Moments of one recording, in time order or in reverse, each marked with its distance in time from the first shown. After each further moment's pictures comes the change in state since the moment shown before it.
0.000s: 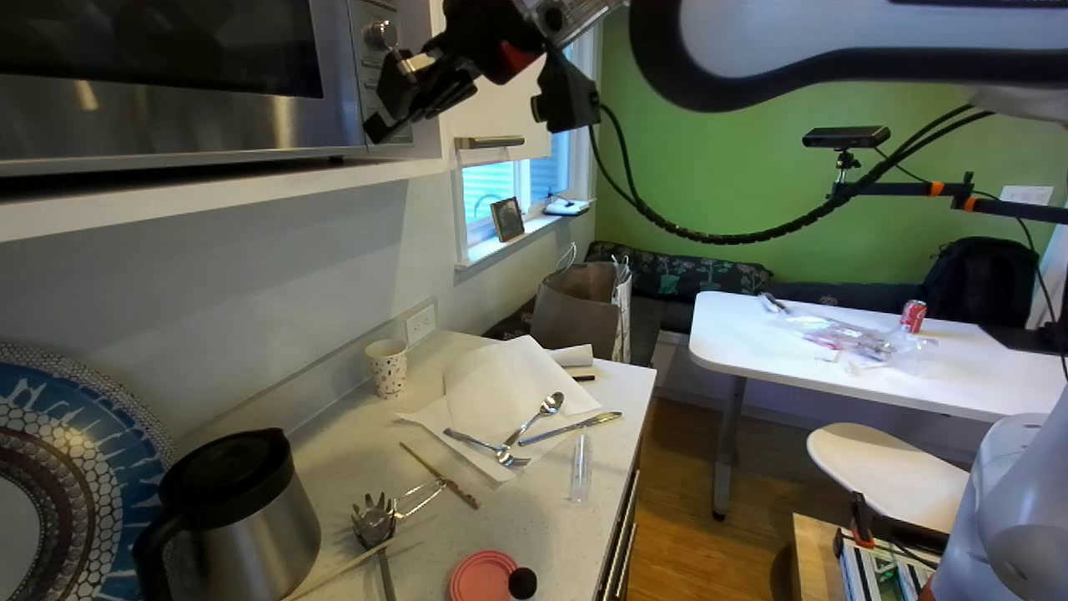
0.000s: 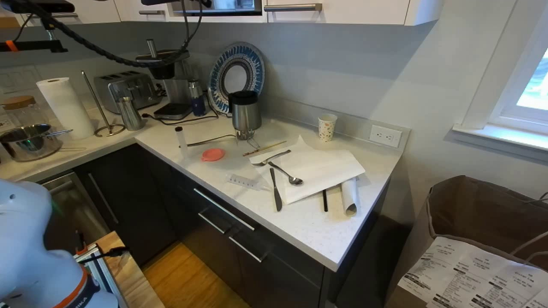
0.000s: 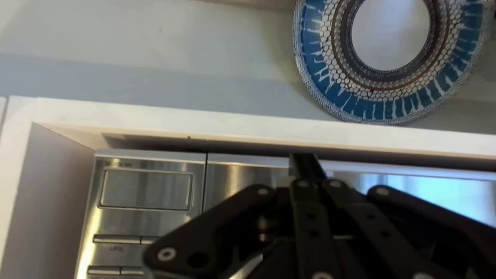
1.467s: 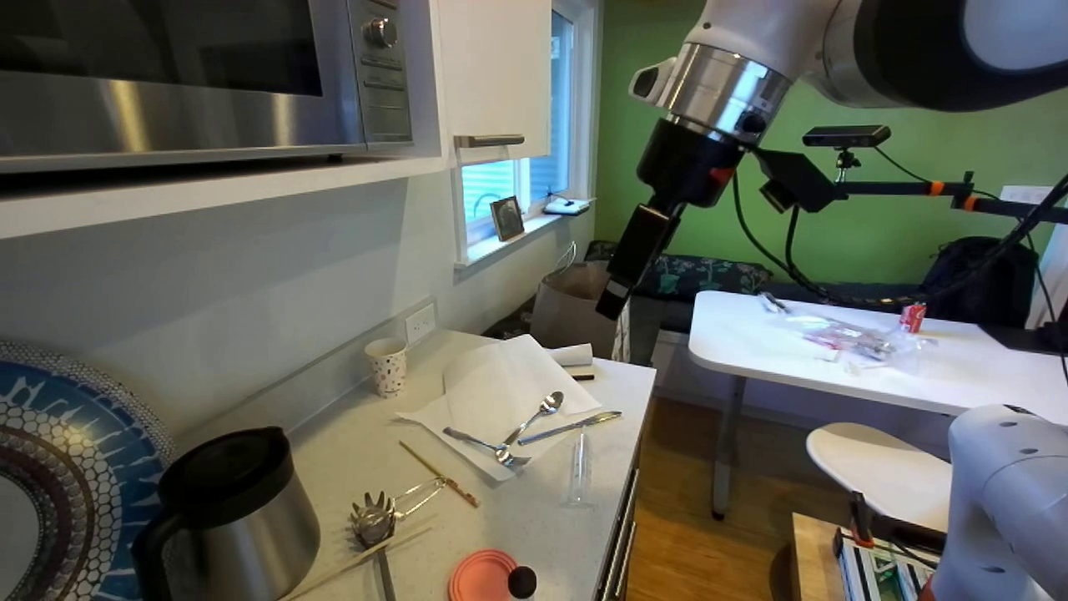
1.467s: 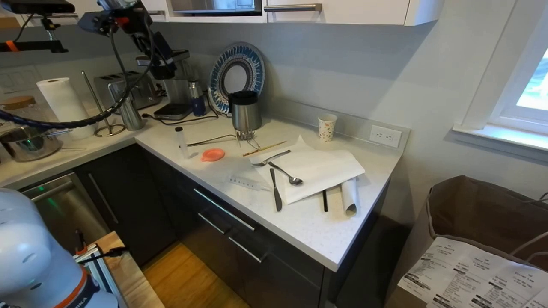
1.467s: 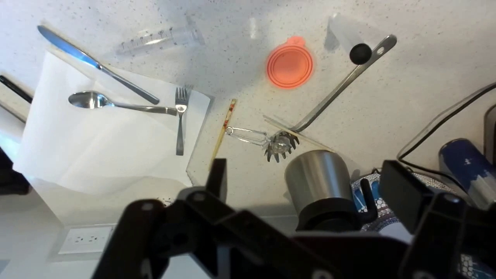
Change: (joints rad) arm 0.380 -0.357 -0.372 -0.381 0.078 -0.633 0.099
